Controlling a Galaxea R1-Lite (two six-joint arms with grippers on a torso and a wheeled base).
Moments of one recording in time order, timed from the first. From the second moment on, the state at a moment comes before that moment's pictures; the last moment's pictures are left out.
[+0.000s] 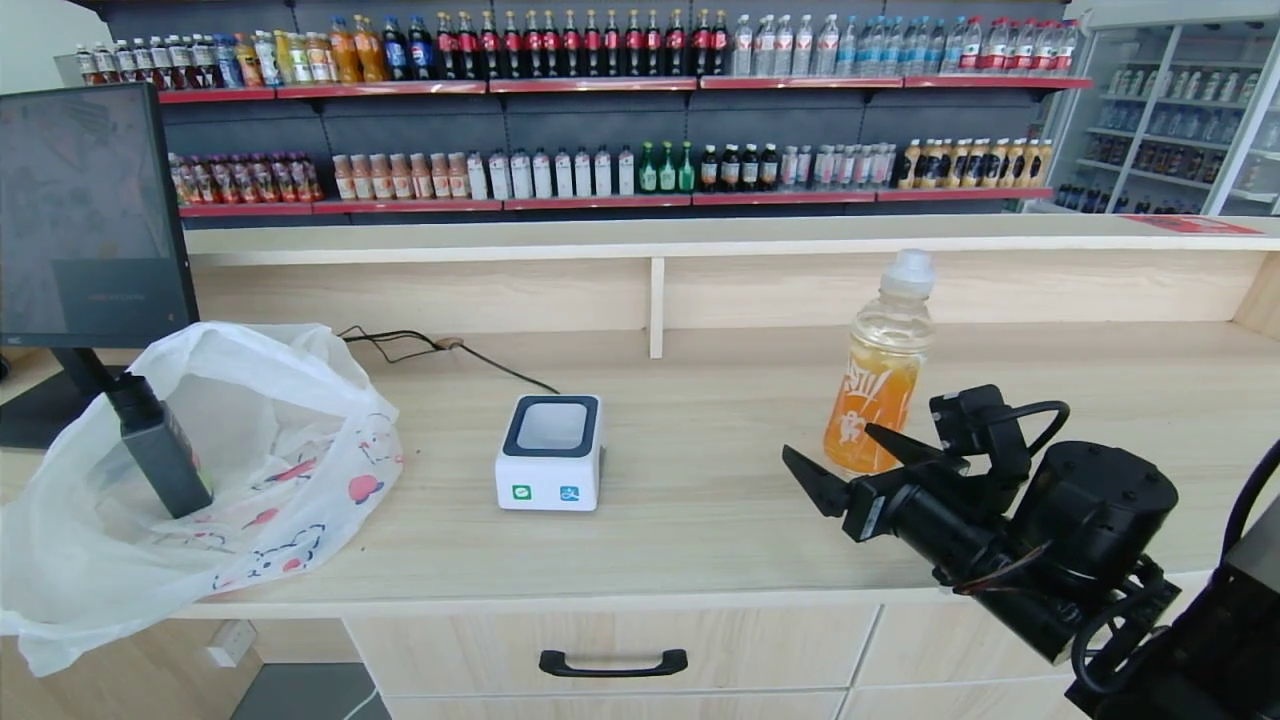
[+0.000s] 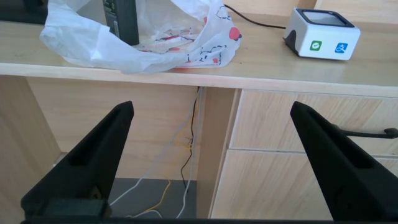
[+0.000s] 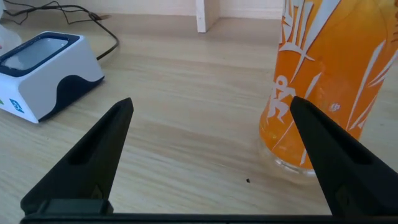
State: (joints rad) left arm 0.00 0.00 0.00 0.00 0.00 0.00; right arm 0.46 1.94 -0.37 -1.57 -0.05 0.06
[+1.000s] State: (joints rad) left arm 0.00 0.00 0.00 0.00 0.00 0.00; right arm 0.38 1.94 -0.36 -1.57 -0.05 0.06
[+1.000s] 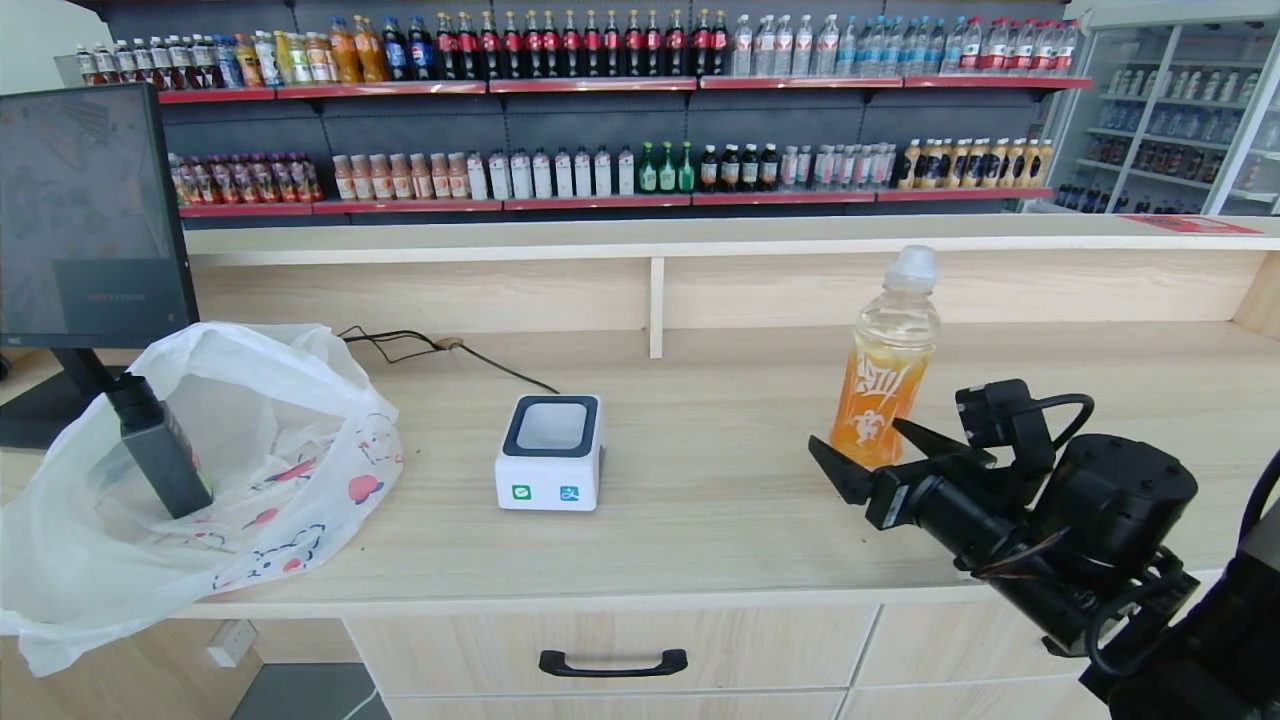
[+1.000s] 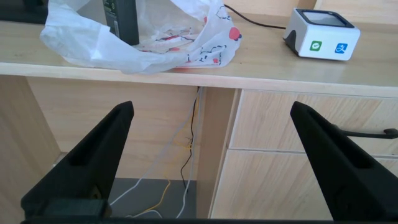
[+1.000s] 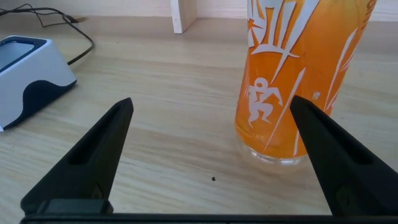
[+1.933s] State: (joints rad) left arm 0.00 0.00 0.00 0.00 0.00 0.00; right arm 0.46 1.88 -0.33 -1.57 -0.05 0.06
